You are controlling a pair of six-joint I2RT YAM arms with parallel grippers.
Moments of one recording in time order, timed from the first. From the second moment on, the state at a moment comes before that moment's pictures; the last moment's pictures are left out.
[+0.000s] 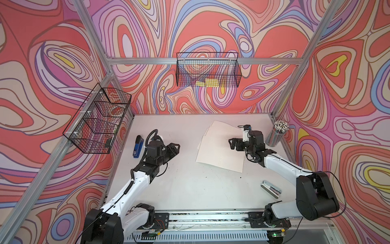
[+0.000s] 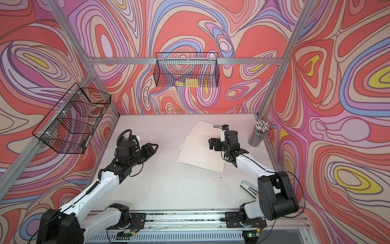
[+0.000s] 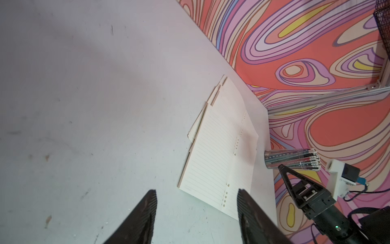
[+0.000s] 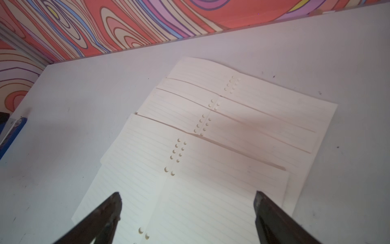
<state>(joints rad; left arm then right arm) -0.27 1.08 0.59 -0.08 0.23 -0.95 0.24 1.43 0.79 0.03 -0.14 0.27</state>
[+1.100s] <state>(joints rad) -0.68 1.57 0.48 0.46 0.02 -1.45 0.28 1.47 0.64 0.11 -0.27 0.49</state>
